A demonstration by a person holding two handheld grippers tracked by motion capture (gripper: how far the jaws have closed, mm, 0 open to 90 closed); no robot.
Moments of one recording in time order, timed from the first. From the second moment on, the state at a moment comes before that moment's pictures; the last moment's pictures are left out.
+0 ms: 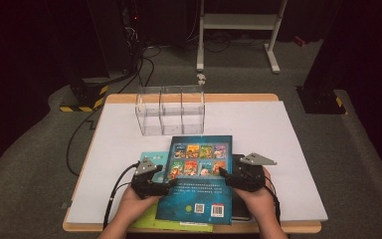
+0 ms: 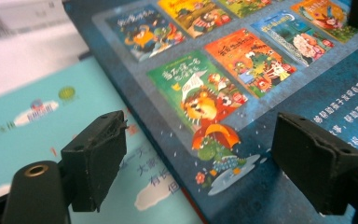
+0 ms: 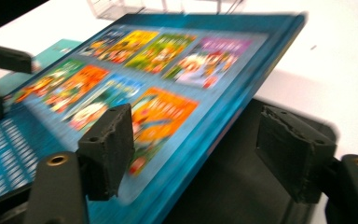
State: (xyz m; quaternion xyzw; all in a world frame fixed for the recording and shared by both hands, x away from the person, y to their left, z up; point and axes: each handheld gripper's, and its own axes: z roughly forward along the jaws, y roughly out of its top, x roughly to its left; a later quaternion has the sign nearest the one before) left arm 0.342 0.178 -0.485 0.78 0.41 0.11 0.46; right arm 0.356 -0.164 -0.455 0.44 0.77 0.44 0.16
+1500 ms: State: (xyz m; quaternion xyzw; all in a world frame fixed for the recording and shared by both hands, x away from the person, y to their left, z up) left arm 0.335 0.178 -0.484 0.79 0.41 0.10 0.46; right arm 0.348 -0.159 -0.461 0.43 0.77 0.46 0.05
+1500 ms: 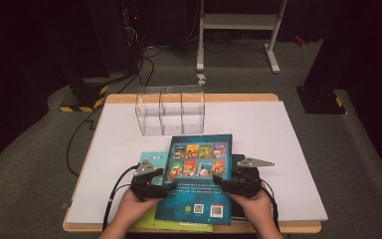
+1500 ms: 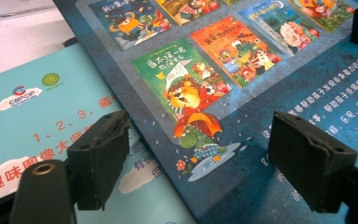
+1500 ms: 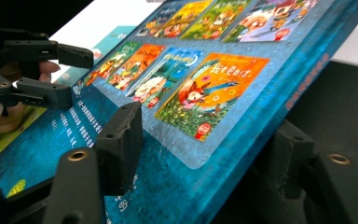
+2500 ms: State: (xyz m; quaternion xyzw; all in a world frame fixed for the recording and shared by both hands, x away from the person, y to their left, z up) left arm 0.345 0.190 -0.489 0.75 0.44 0.03 0.49; right arm 0.327 -0.153 -0.439 0.36 0.77 0.50 0.15
